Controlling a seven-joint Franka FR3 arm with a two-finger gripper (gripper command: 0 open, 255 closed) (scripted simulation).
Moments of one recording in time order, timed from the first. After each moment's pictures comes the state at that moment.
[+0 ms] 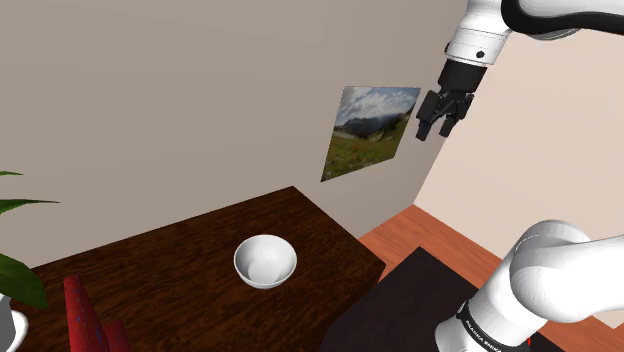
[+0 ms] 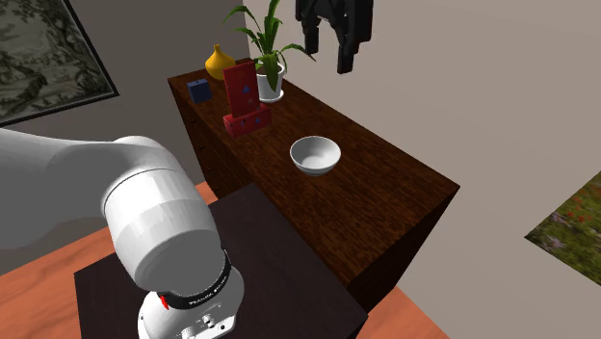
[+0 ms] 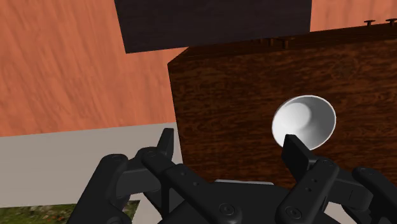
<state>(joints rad) 0.01 -0.79 0.00 -2.30 -0.03 1.52 0.17</state>
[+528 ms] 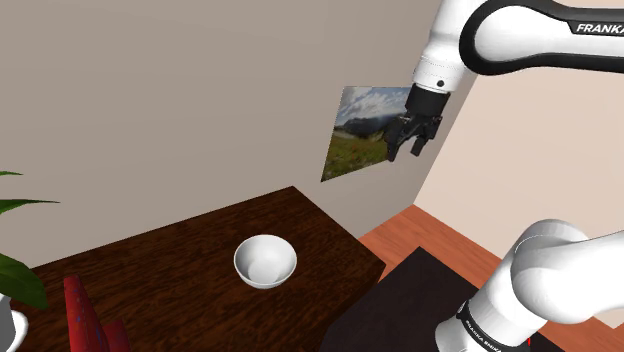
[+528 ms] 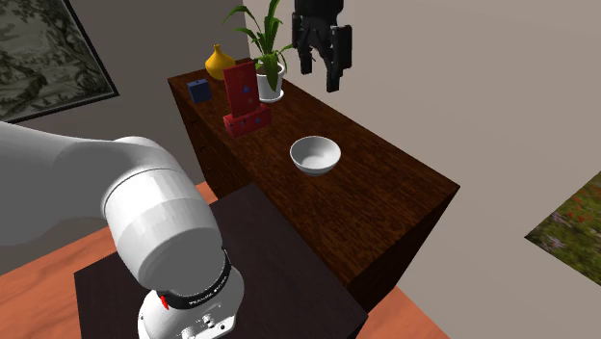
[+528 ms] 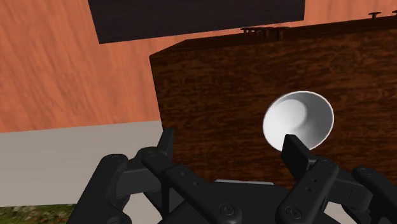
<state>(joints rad) 0.04 -0.74 0.09 -2.42 0.01 1.70 0.27</state>
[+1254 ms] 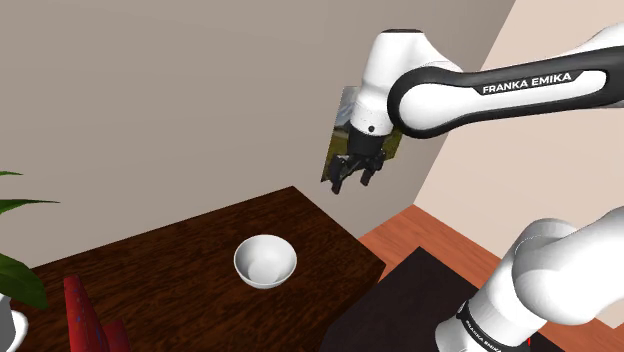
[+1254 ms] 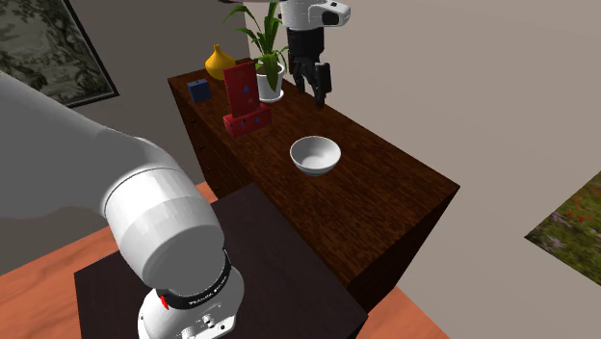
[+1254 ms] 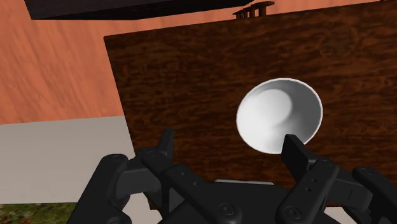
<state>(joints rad) 0.08 -0.49 0.28 -2.47 0.04 2.03 0.47</state>
